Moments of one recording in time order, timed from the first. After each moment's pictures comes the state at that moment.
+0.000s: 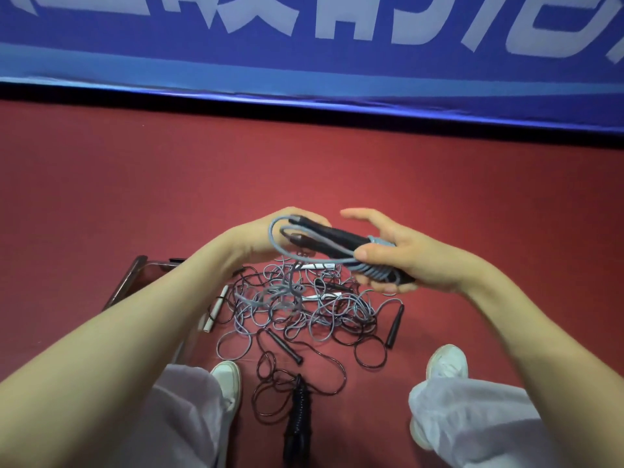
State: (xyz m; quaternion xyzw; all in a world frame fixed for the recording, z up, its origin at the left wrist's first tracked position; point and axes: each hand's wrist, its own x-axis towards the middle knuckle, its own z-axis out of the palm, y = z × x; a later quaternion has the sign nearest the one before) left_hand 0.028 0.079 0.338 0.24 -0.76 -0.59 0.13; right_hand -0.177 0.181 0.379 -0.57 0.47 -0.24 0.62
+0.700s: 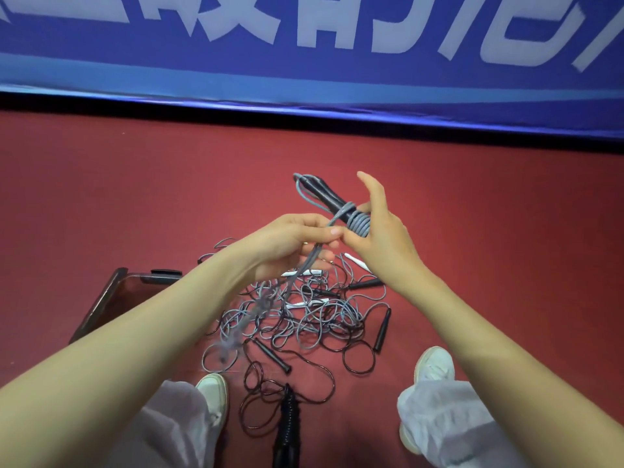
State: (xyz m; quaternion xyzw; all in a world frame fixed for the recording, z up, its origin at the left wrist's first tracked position) left_hand -0.011 0.107 0.358 0.34 -0.52 -0.75 0.20; right_hand -0.170 0.157 0.349 -0.64 0.67 -0.34 0.13
